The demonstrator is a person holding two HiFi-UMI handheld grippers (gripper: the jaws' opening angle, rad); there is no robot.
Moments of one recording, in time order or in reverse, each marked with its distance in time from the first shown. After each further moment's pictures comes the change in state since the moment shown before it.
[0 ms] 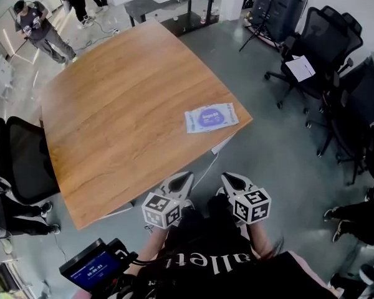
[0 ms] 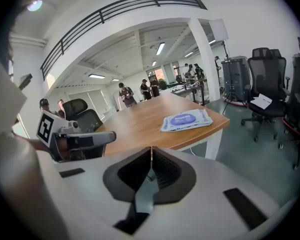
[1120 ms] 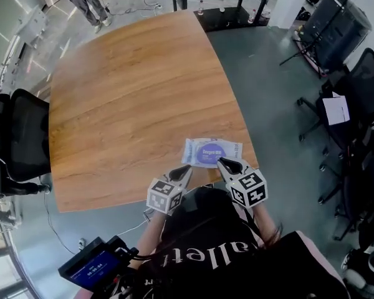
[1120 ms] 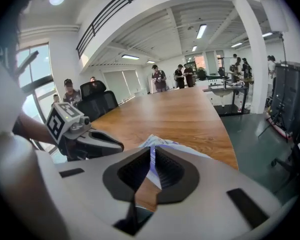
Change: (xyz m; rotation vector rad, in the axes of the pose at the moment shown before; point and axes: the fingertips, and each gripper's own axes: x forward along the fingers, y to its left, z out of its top) left arm 0.172 0.124 0.025 -0.062 0.166 0.299; right arm 0.169 -0.130 0.124 -0.354 0.190 0.337
